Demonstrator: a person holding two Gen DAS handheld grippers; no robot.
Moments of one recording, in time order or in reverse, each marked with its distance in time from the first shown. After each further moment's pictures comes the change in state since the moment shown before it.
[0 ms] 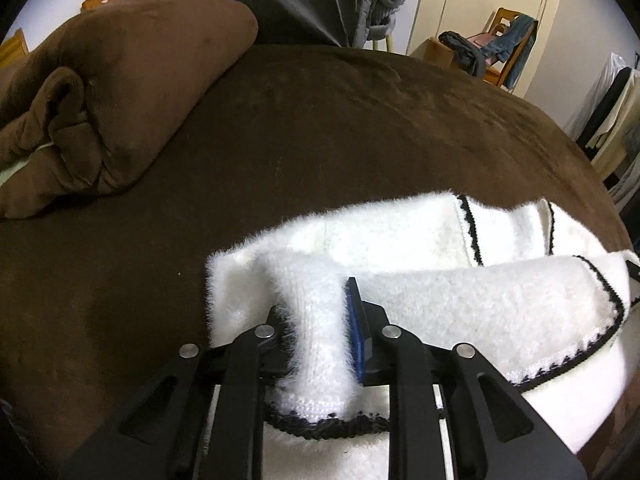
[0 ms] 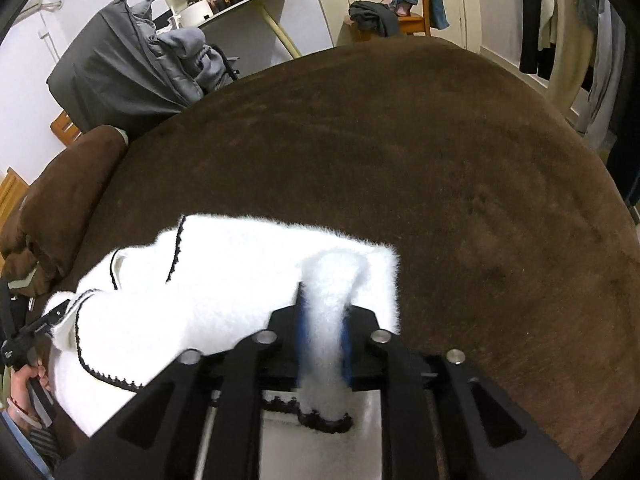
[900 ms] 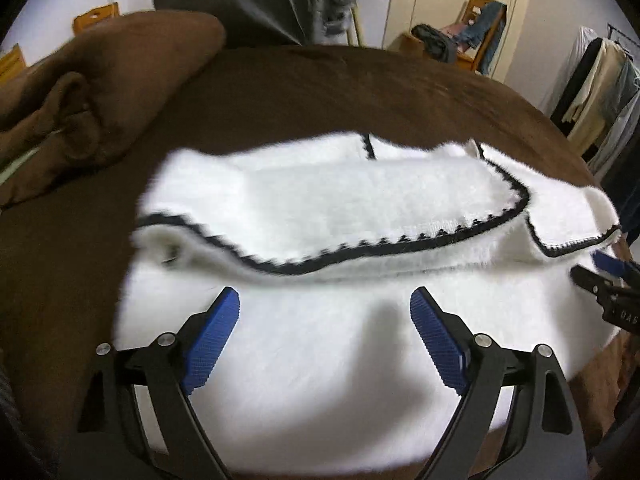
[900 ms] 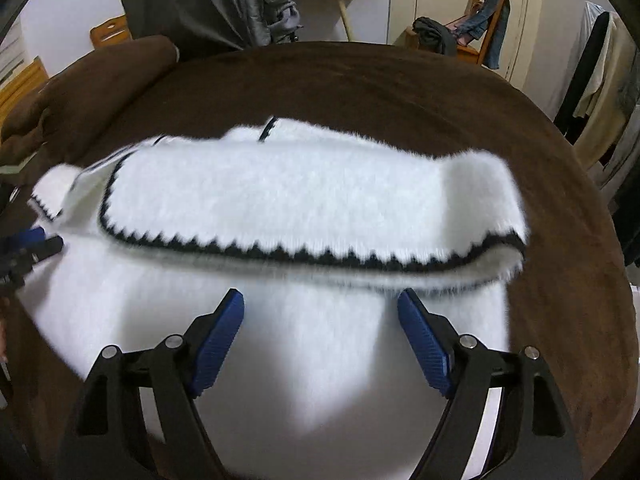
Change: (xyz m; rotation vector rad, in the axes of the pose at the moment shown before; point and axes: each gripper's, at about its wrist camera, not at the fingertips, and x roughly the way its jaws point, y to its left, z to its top) left arm -0.036 -0.070 -0.075 0.059 -0.007 0.005; right arm -0.005 0.086 -0.075 -0.302 0.026 -0.084
